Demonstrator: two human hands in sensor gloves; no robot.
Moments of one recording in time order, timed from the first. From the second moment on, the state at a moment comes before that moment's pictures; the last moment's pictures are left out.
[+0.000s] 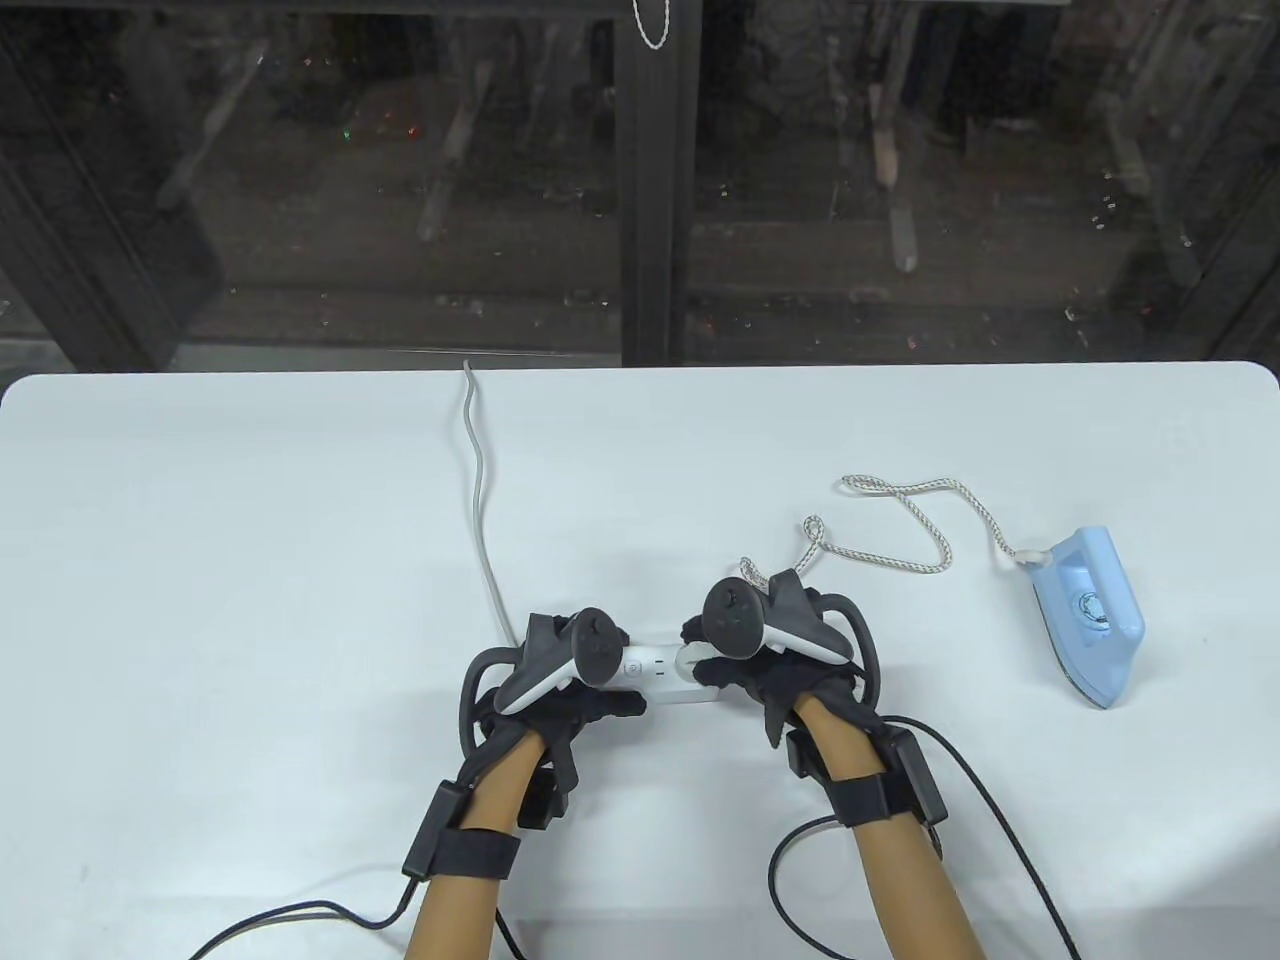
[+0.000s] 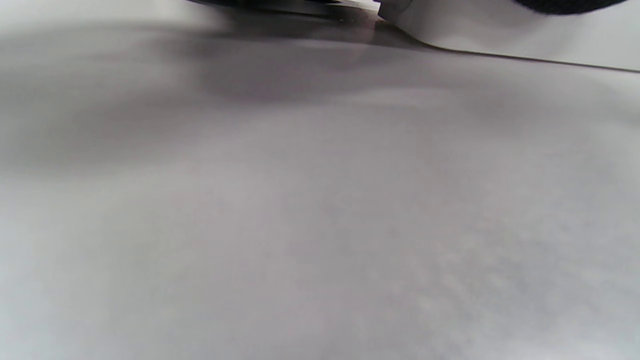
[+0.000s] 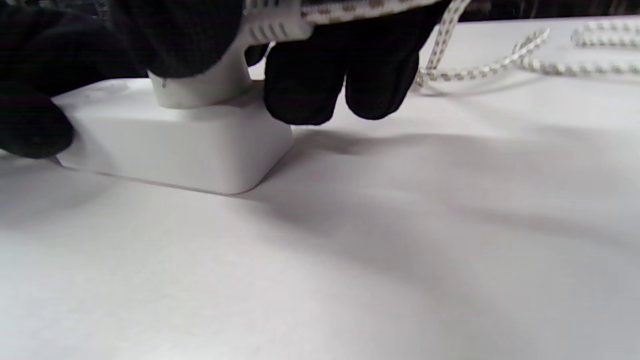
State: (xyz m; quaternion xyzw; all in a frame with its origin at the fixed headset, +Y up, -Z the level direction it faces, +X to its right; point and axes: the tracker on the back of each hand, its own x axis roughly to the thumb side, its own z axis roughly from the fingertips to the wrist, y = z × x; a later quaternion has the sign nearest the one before) left_hand -0.116 -0.772 -0.358 -0.19 -0.08 0.04 0.98; right_hand 0.094 -0.731 -0.377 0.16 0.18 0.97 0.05
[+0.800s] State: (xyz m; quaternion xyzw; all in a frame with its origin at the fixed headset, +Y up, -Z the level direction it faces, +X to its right) left_hand -0.156 -0.719 -0.338 -0.10 -0.08 0.11 0.99; right_hand 0.143 -0.685 -0.337 0.16 -0.02 0.98 0.08
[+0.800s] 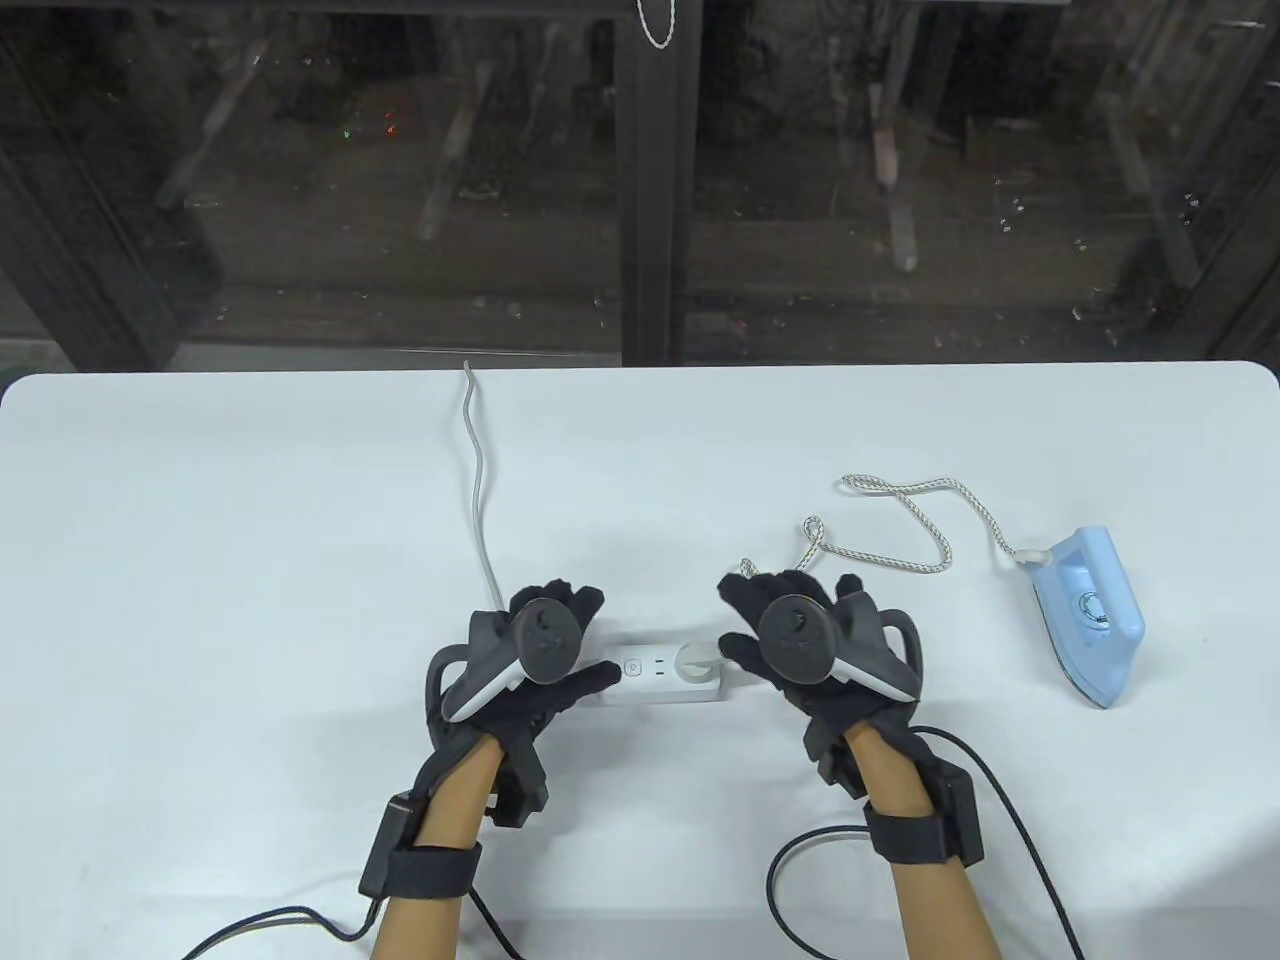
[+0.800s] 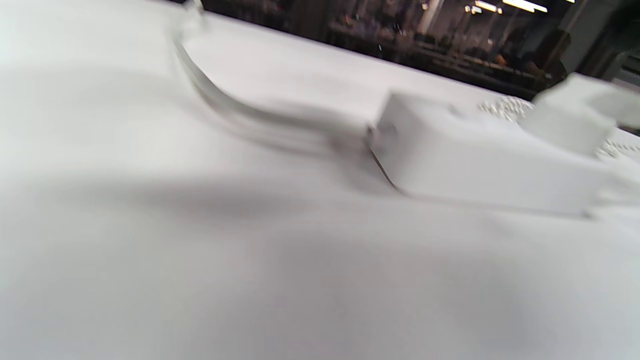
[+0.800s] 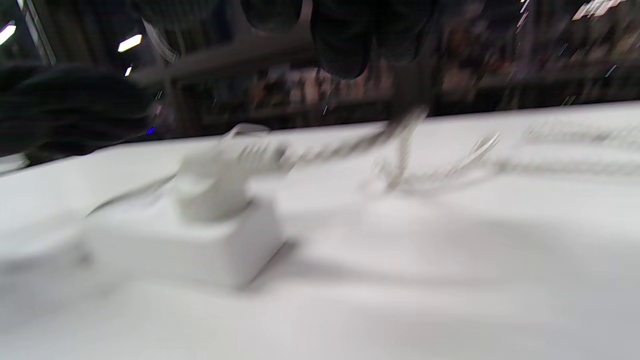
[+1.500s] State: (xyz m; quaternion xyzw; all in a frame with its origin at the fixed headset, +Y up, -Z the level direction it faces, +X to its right) left_hand -0.243 -0.750 -0.312 -0.18 0.04 -0.01 0.98; right_hand 0.217 -0.739 -0.329 0.03 0.06 1.00 -0.07
